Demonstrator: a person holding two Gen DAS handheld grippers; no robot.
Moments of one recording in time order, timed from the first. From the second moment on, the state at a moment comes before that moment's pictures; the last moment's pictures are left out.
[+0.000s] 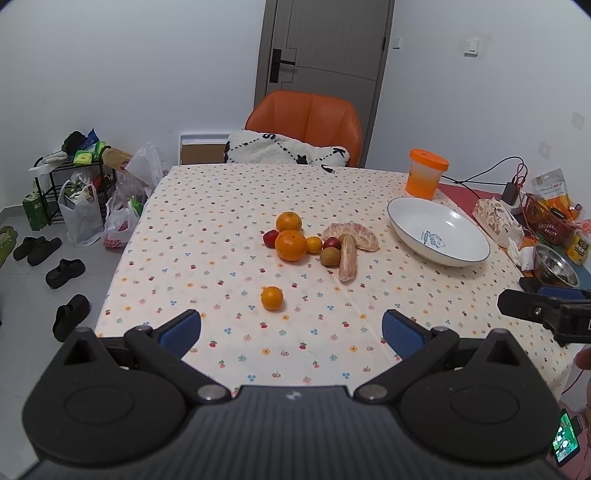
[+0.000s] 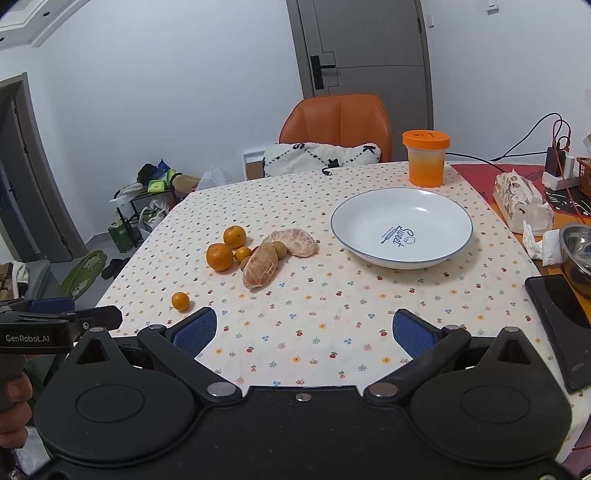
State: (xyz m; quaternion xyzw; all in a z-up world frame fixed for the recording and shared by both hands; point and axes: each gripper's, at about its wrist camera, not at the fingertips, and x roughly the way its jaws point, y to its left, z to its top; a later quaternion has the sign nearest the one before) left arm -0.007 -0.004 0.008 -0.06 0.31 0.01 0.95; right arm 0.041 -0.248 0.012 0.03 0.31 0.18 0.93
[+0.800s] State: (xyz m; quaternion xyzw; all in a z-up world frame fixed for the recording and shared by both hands) left arm 0.014 0.019 -0.010 -0.09 0.29 -0.03 0.95; right arm 0.066 -0.229 -0.004 0.03 0.30 0.25 0.92
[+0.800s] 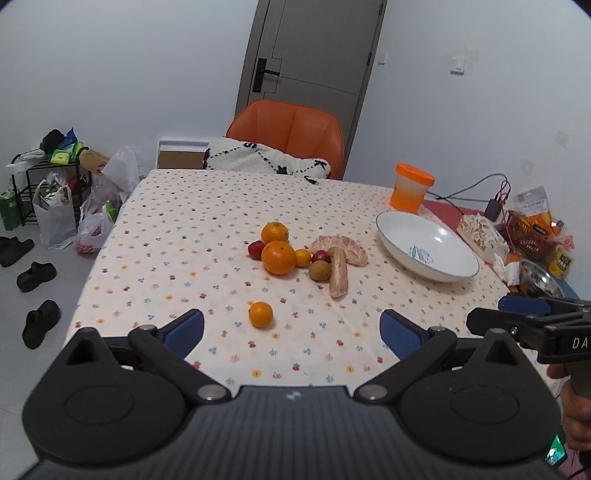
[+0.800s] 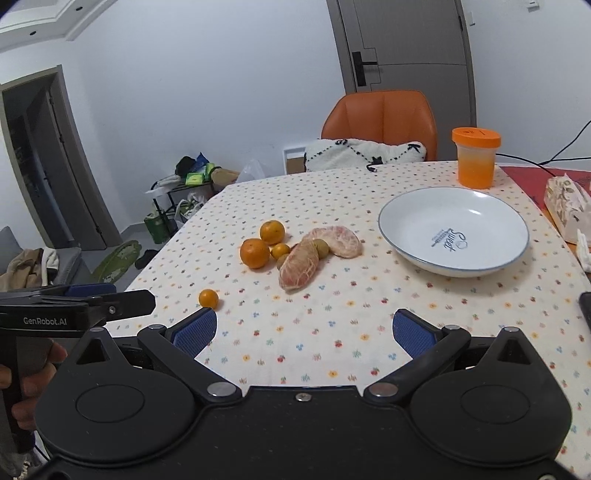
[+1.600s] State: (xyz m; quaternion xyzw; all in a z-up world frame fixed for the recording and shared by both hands) left arm 0.074 0.032 -0.049 -0.12 0.33 -0.03 0.94; right arm 0.136 -0.201 -0.040 0.06 0.34 0.28 0.90
